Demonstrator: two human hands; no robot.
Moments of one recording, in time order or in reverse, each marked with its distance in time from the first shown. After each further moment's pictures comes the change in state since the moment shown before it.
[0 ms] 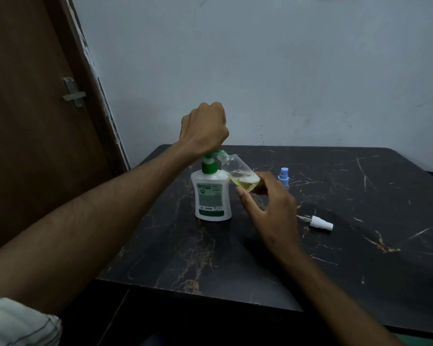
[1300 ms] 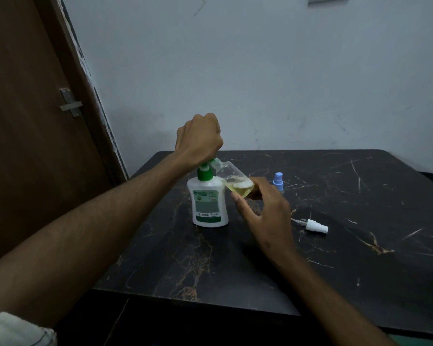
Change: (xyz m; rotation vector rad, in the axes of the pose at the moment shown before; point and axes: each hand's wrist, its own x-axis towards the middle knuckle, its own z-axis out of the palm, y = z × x) left_hand -0.008 0.002 0.004 -0.031 -0.002 -0.029; right_hand -0.002 0.000 0.000 0.016 -0.009 -0.010
